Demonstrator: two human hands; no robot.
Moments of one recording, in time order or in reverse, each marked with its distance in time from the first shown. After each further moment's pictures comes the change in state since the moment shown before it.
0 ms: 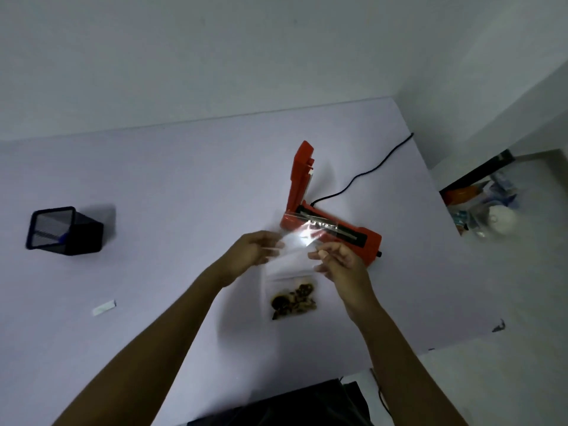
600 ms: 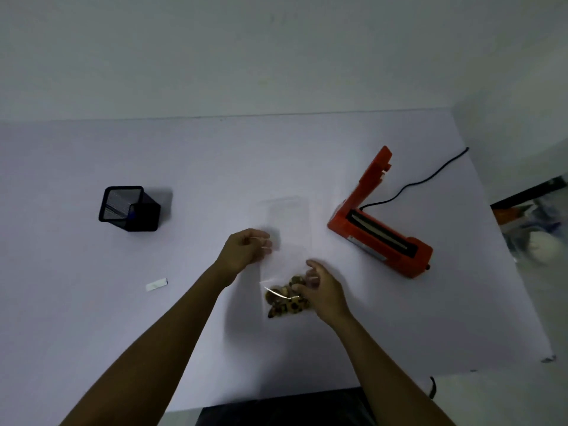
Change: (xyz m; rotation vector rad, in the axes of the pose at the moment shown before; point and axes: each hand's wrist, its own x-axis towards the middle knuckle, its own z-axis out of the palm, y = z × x) left_hand -0.030 -0.062 -0.086 -0.257 0.335 0.001; right_hand 0.009 0.084 0.100 -0.506 -0.171 0.103
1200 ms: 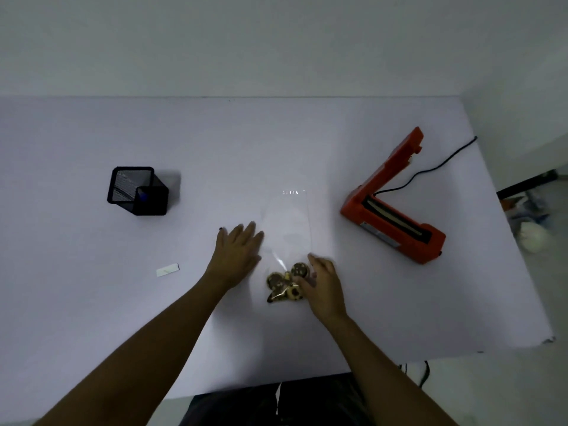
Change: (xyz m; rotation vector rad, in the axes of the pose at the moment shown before) left_hand 0.015 -0.079 -0.055 1.471 0.001 0.526; right_hand -0.009 0.014 0.051 -0.278 0.148 -0.153
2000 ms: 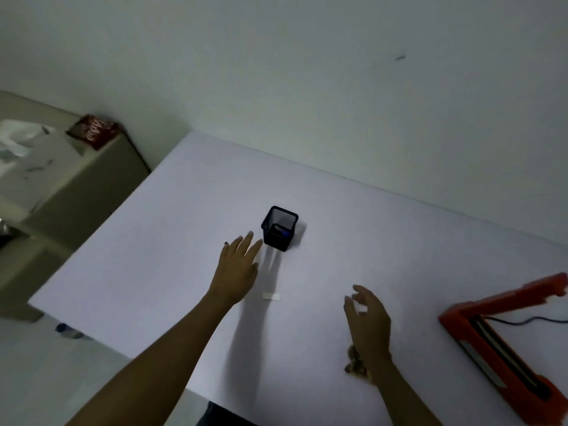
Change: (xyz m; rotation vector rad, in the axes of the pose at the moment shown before) left_hand -0.145 -0.128 -0.088 -0.205 0.429 -0.540; right_hand 0.007 -0.131 0.041 0.115 0.117 -0.363
